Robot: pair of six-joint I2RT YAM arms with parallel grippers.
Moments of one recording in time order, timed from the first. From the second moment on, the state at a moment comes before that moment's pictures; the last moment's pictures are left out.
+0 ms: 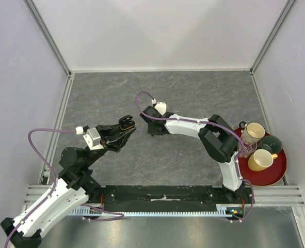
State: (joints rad) left arm -0.69 0.42 0.43 0.44 0.26 -0.06; right arm 0.87 2.05 1.41 -0.41 0.37 0.88
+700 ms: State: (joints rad) left arm -0.69 0.42 0.43 0.45 0.26 -0.06; right arm 0.87 2.05 1.41 -0.41 0.37 0.89
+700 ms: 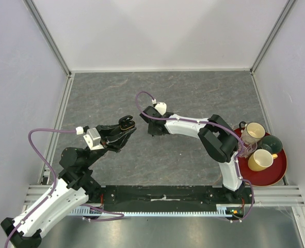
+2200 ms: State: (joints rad) left arm -0.69 0.54 0.43 0.50 0.21 -0.10; right arm 0.89 1.05 0.65 0.61 0.43 0.68
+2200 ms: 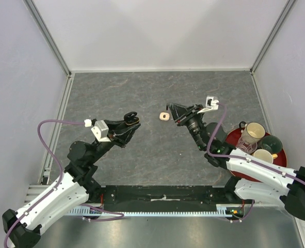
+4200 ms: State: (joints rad) left arm -0.69 0.67 0.40 0.69 0.30 -0.15; right arm 1.13 1.30 0.77 1.04 0.16 0.45
